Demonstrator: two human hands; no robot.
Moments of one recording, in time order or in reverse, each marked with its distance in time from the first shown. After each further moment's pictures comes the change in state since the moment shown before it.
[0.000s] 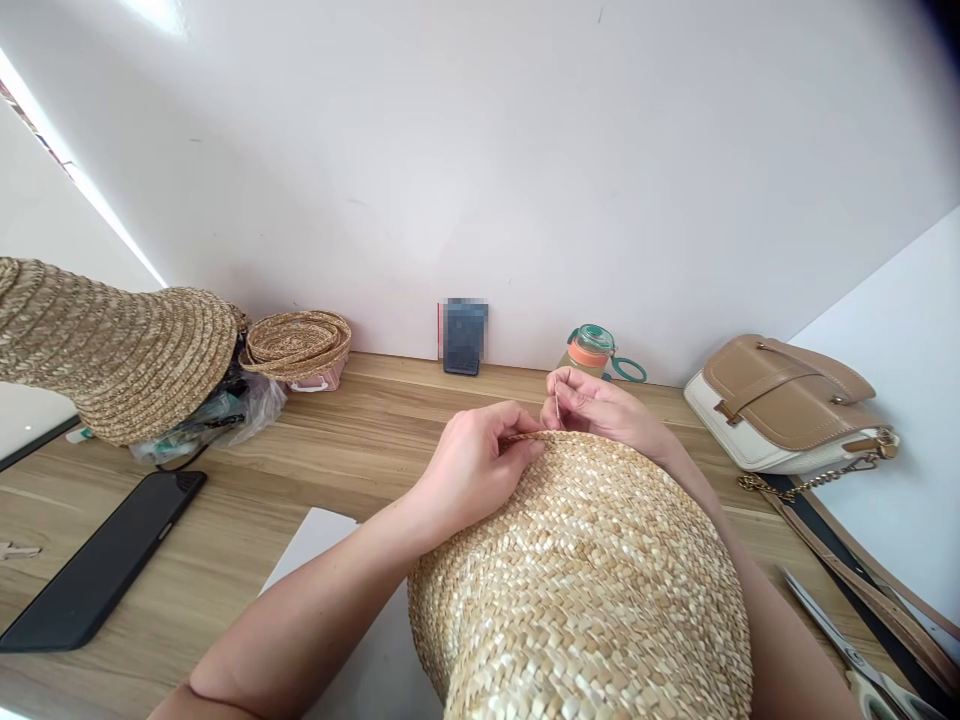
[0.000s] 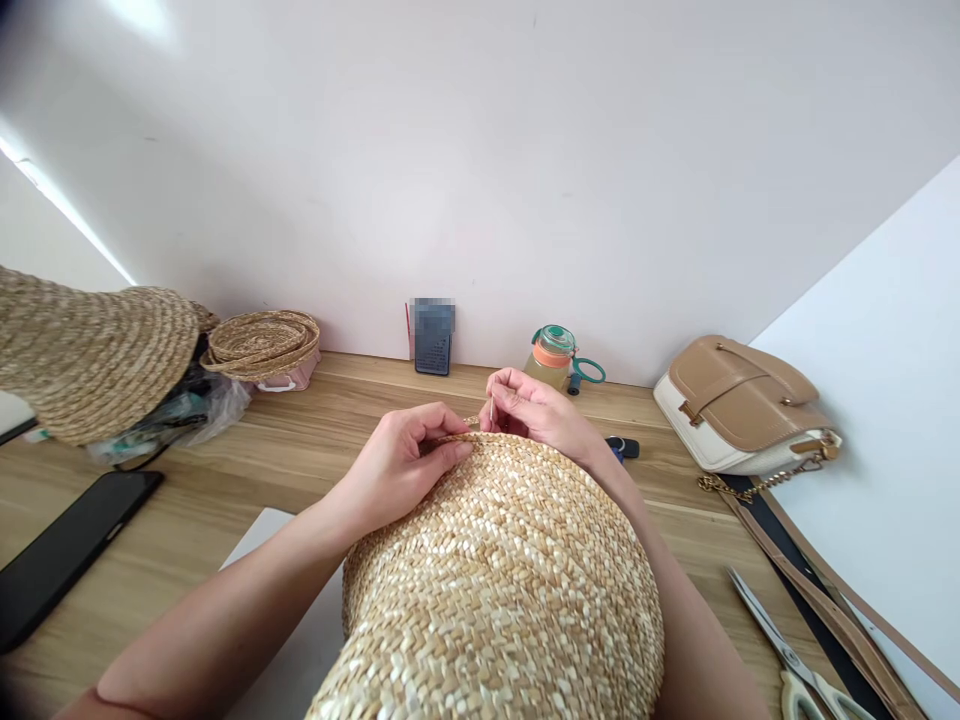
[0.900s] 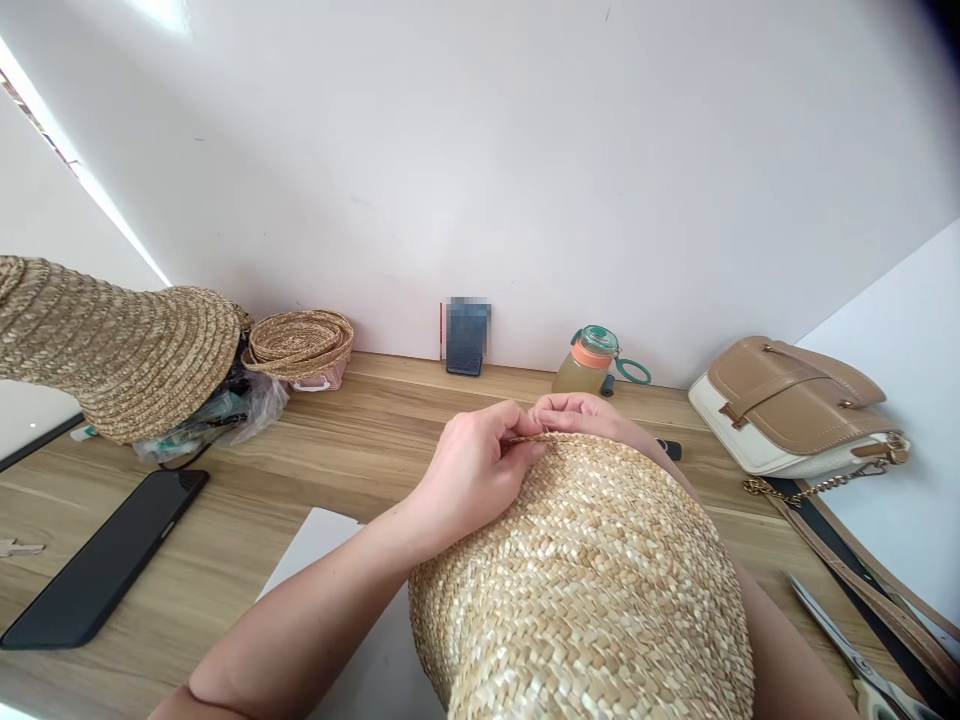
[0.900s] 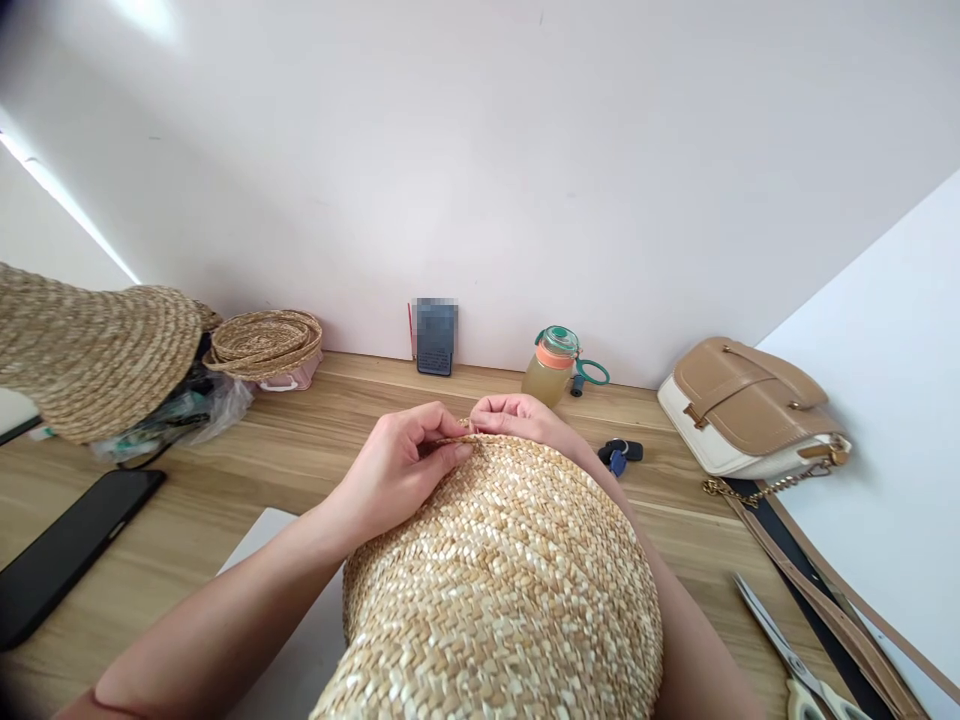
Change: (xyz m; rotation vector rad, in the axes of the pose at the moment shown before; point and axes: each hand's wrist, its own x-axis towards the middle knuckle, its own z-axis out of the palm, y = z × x) left_hand -0.003 0.003 -0.002 0.038 0.053 -0.004; right_hand 0.008 0.012 -0.004 -0.083 -0.101 0.093
